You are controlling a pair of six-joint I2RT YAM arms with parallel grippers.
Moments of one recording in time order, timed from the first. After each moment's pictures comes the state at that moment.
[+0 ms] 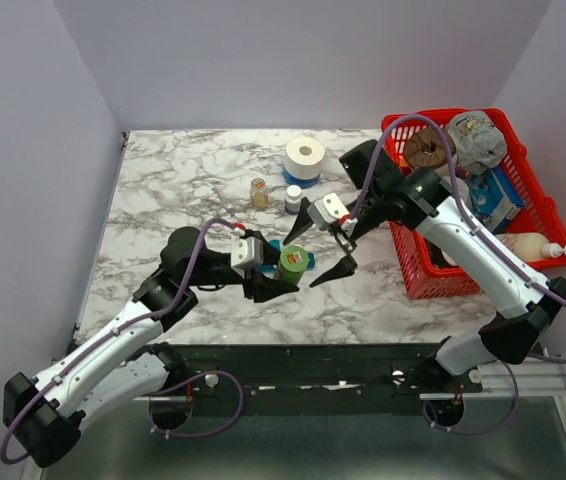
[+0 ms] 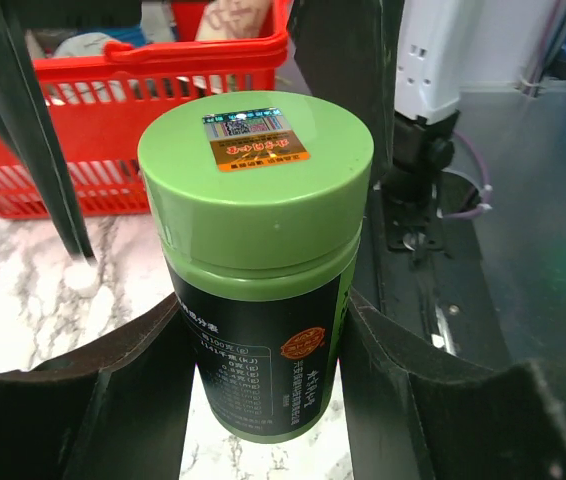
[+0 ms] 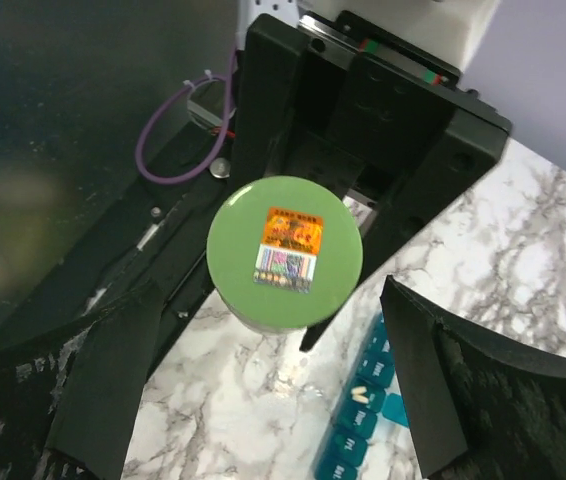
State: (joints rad) left arm -0.70 0.81 0.65 0.16 0.82 0.05; right arm 0.72 1.49 1.69 -1.12 -1.16 -1.13
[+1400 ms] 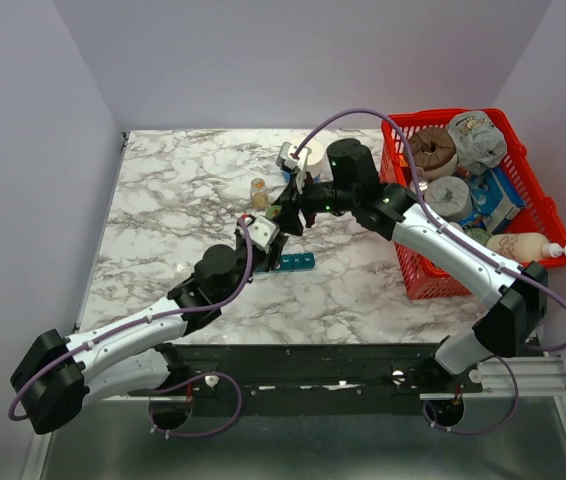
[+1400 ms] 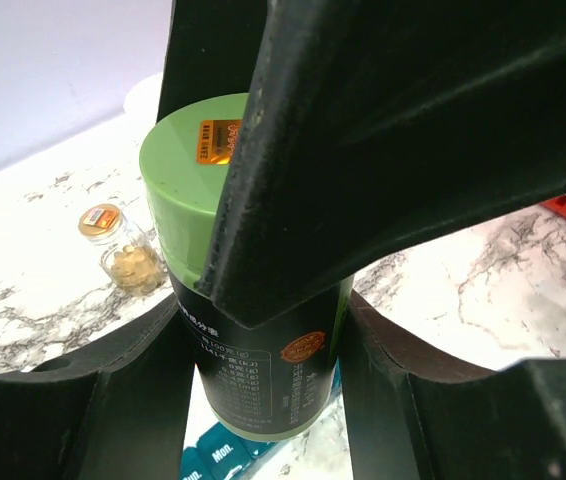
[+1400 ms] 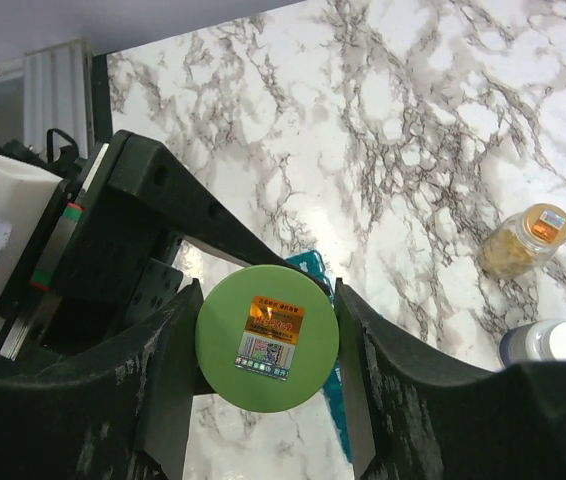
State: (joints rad) left arm -0.86 0.97 0.51 0.44 -0.26 0.08; right arm 0.76 1.54 1.47 -0.34 -0.58 -0.17
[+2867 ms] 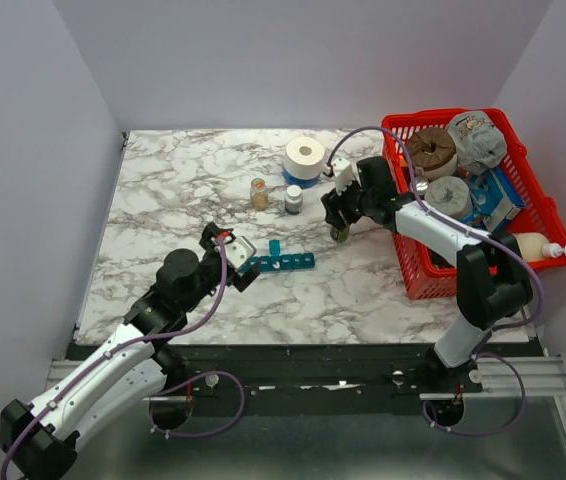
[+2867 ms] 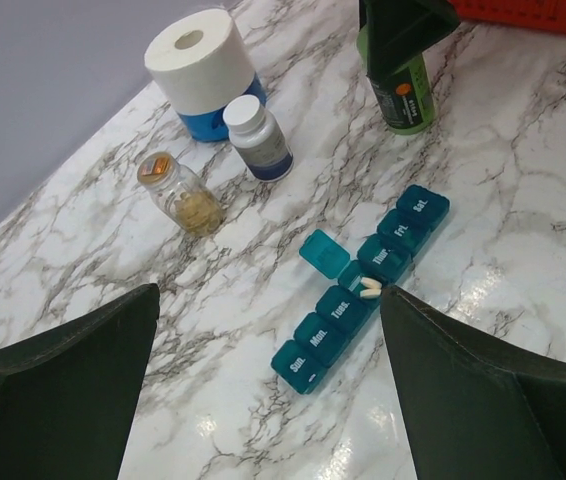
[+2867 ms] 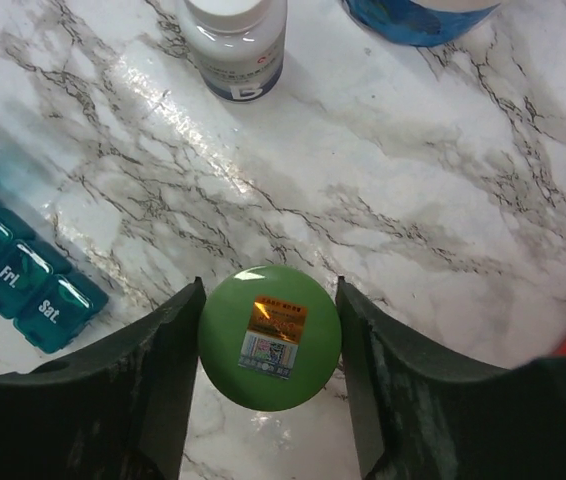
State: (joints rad) left arm -0.66 0.63 0.48 0.00 0.05 0.35; right arm 0.43 1.70 1.16 -0.17 -0.26 -0.31
